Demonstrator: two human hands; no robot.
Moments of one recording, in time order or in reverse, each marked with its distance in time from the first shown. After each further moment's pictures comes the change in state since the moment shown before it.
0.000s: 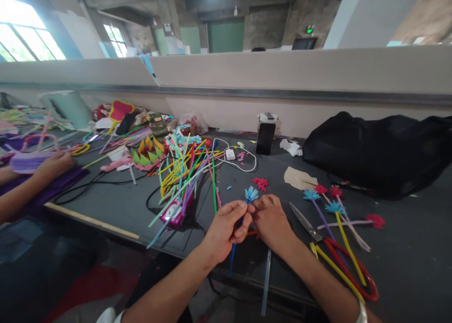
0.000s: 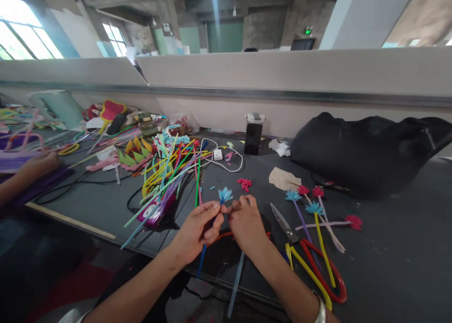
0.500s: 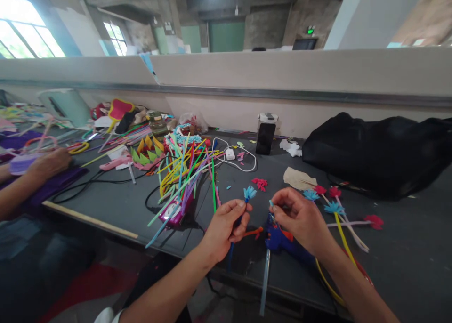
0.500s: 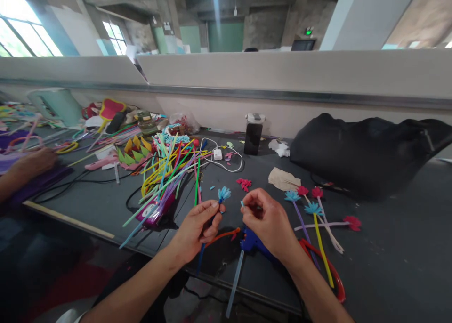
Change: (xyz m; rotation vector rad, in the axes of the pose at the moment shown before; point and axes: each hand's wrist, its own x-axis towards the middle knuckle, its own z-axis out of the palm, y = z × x) left_hand 0.001 0.000 0.000 0.010 0.029 0.023; right_hand -0.025 0.023 -0.052 0.892 0.248 0.369
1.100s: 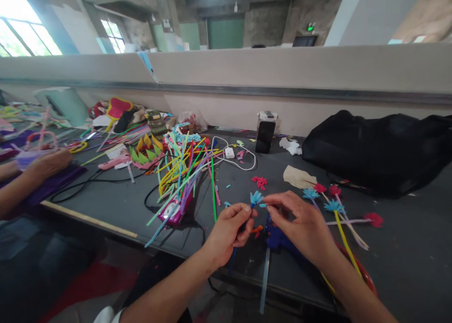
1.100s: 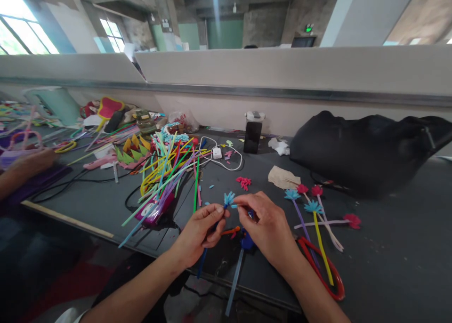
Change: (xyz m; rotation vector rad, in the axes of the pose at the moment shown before) left_hand -0.003 -0.007 0.006 0.024 -0.029 -0.038; right_hand -0.006 -0.013 0.000 -0.204 0.026 -0.194
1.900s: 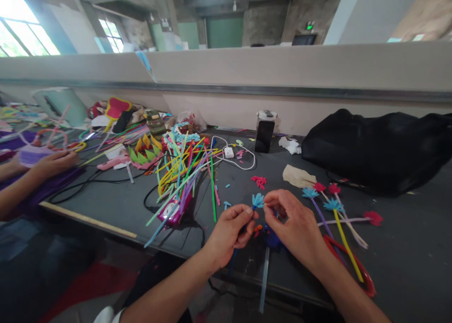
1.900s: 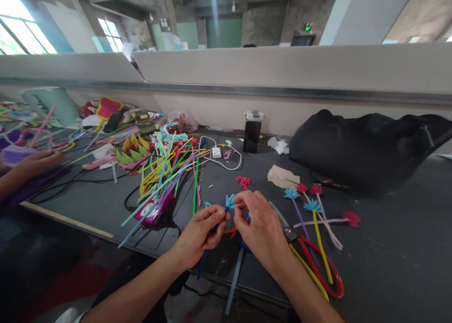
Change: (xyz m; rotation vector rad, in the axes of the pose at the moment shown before) left_hand 0.000 -0.004 0.001 0.029 -0.018 0.000; right_hand -0.002 0.001 0.014 -0.159 0.092 -0.098
